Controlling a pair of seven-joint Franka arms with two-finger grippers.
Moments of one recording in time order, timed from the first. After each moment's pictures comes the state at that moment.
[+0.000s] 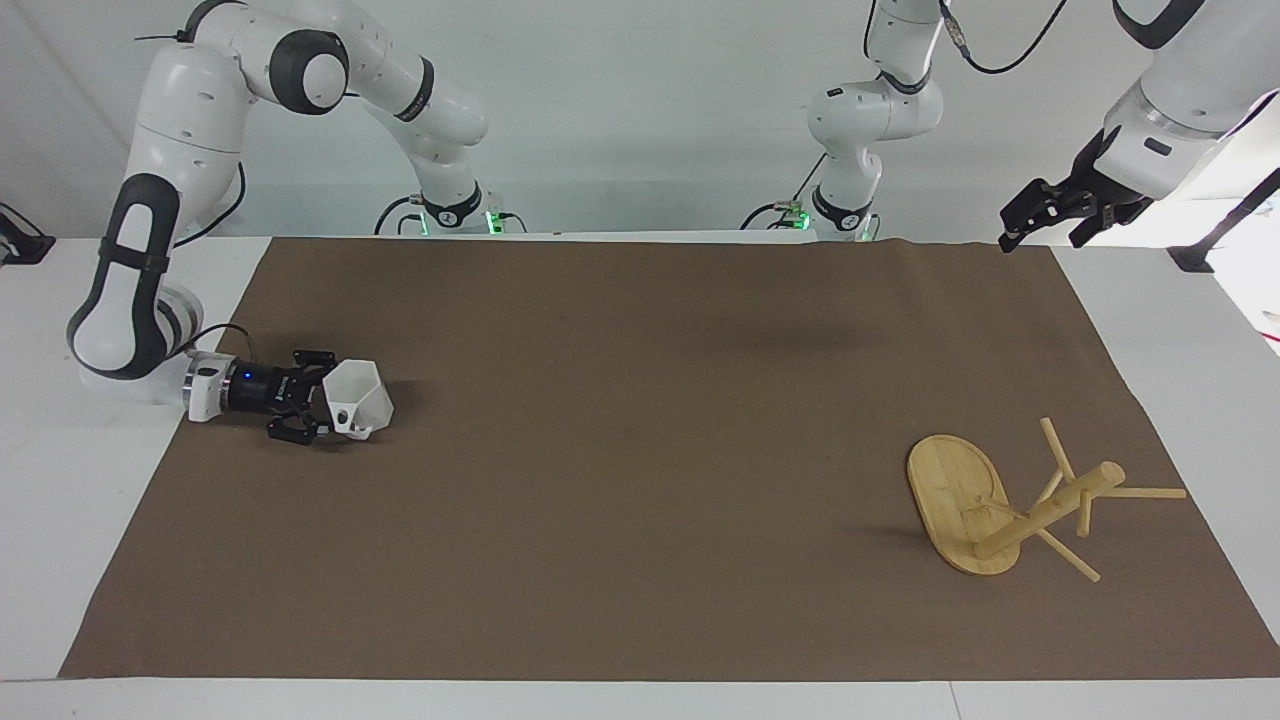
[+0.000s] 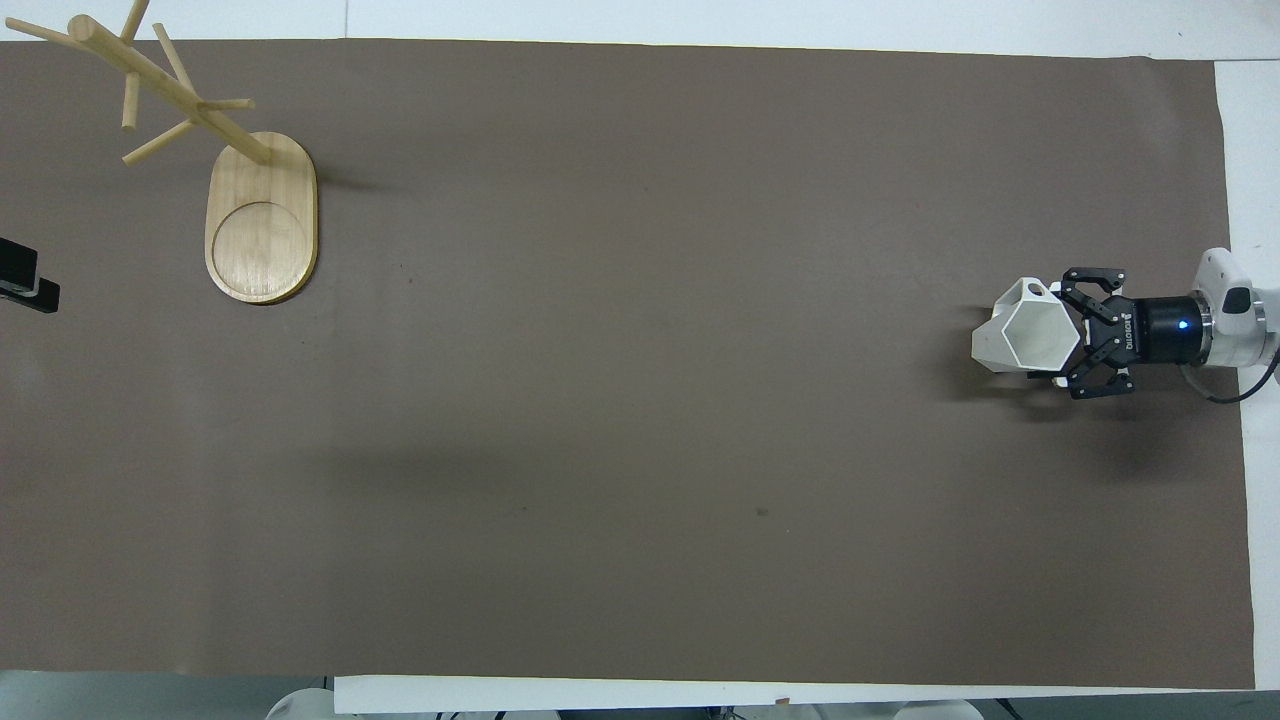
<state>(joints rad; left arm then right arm) 0.06 0.00 -0.12 -1.46 -0.03 1.33 -0.05 -0.45 0.60 -0.11 -1.81 1.00 1.43 -2.53</state>
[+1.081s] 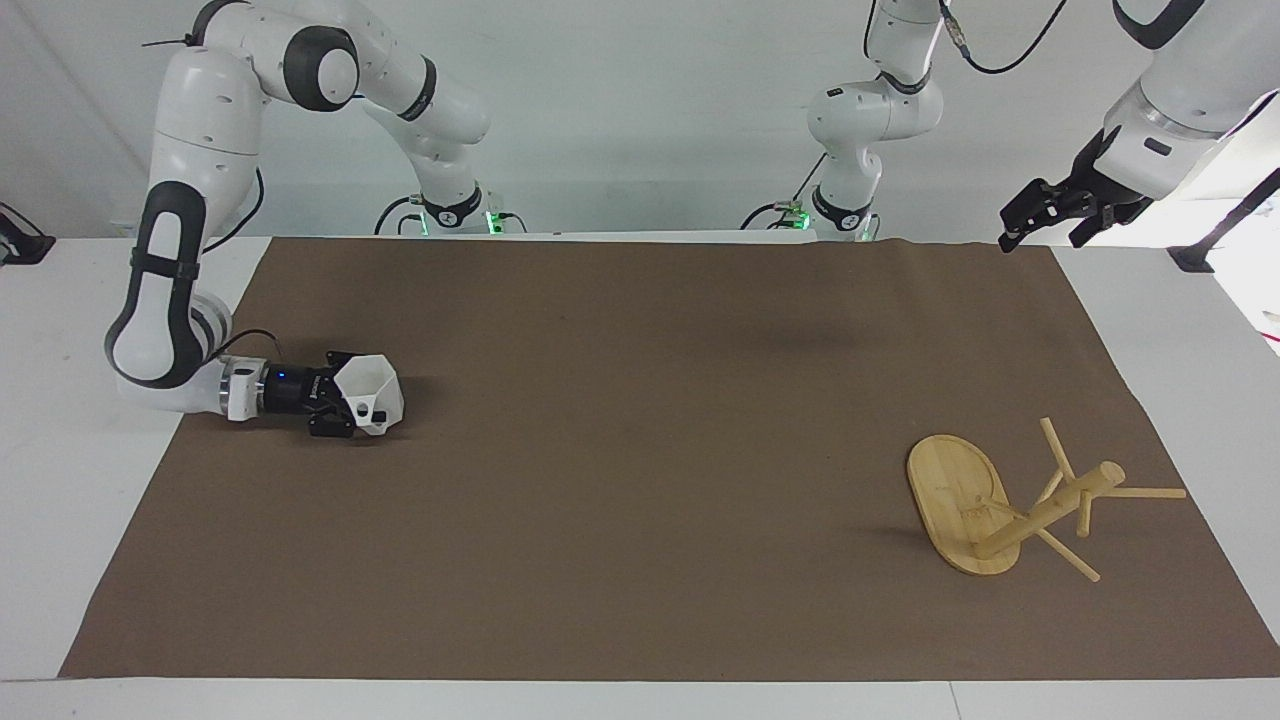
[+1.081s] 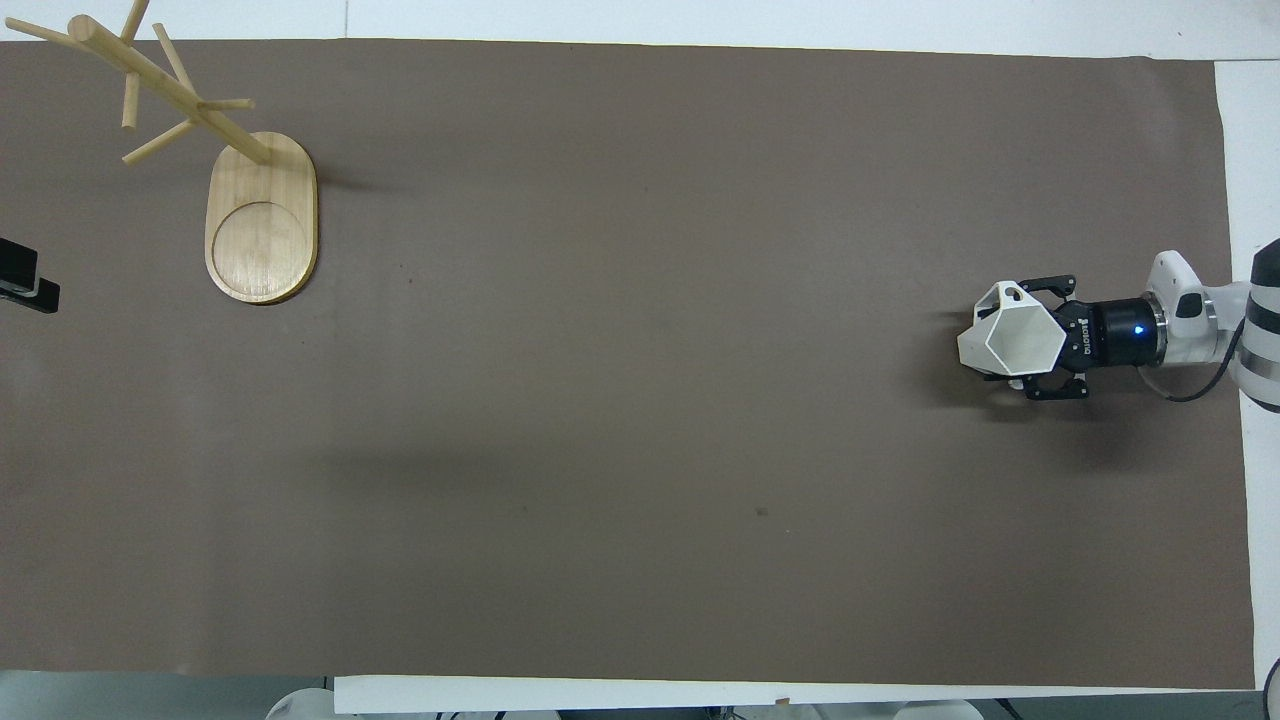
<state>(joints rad) 0.06 0.00 -0.12 -1.46 -0.03 1.33 -0.05 -0.40 0.56 -0.07 -1.86 1.02 1.43 -2.60</state>
